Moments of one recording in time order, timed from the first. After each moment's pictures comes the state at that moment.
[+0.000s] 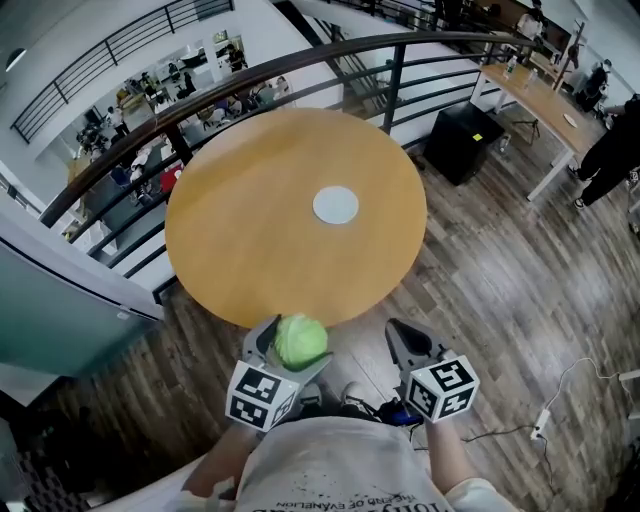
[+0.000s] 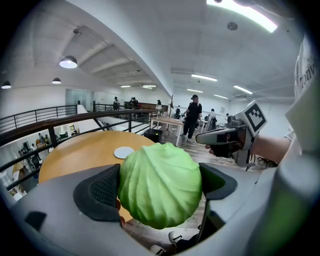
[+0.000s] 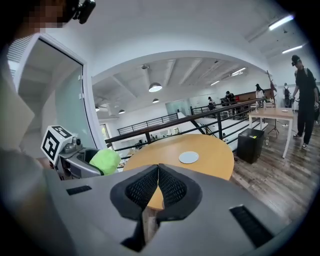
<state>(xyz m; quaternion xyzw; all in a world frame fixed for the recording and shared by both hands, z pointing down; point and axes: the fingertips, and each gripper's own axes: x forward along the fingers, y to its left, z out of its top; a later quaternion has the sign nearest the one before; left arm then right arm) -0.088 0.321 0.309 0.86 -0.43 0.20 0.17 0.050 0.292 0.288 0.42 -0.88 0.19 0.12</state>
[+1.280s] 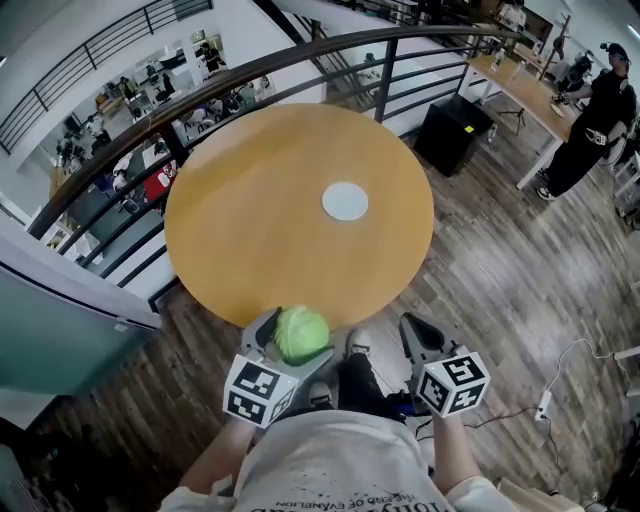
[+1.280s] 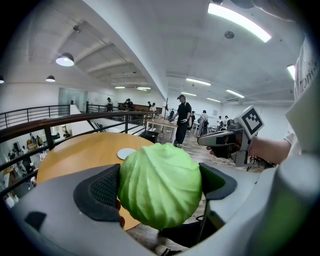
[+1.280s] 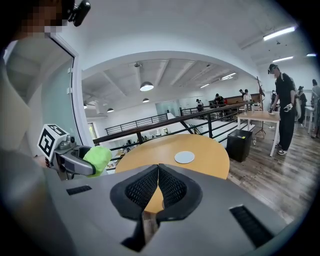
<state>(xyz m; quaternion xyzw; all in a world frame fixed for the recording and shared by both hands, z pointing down) -0.162 0.305 0.313 0.89 -0.39 0.19 0.17 0.003 0.286 0.298 0.48 -0.84 0.19 0.13</state>
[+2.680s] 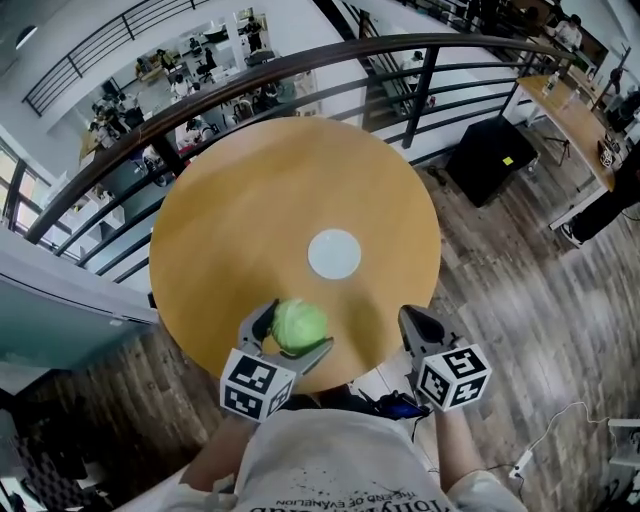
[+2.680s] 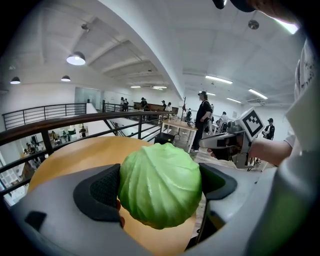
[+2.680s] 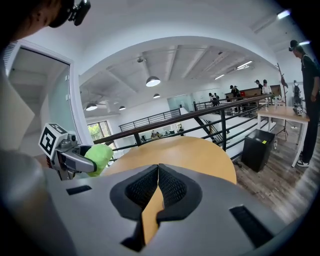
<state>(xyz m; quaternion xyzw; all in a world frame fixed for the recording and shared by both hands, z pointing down) -0.080 0.090 0.306 0.84 -0.48 0.18 0.19 0.078 0.043 0.302 0.39 -0.89 0.20 0.14</state>
